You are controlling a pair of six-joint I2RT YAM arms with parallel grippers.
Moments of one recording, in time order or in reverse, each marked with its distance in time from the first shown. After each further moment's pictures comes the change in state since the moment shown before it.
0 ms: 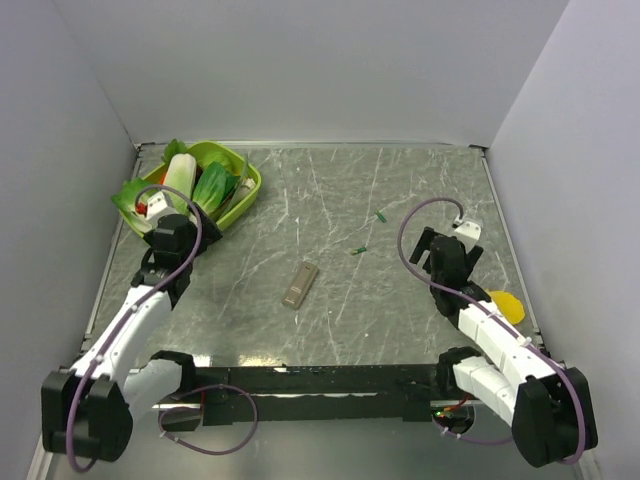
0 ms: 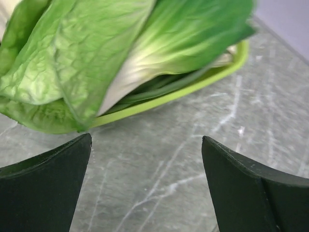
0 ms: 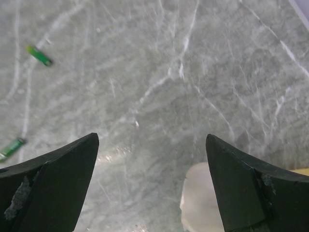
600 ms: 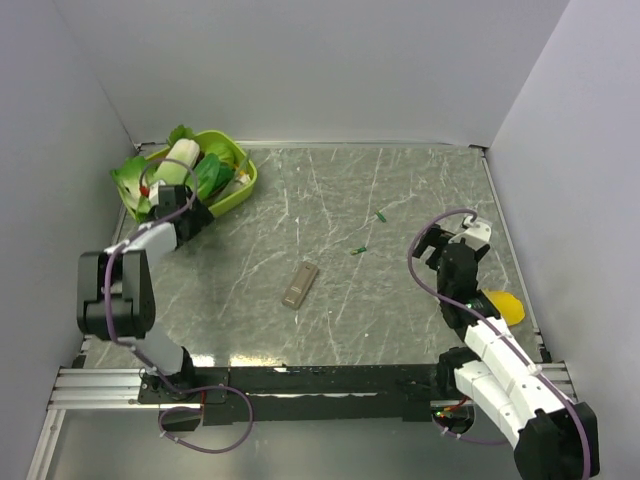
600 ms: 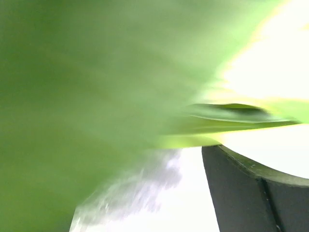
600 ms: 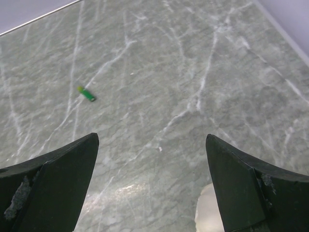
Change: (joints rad) left arm 0.211 0.628 0.253 -0.007 0.120 -0.043; right arm -0.002 -0.171 -0.027 0.093 -0.028 -0.016
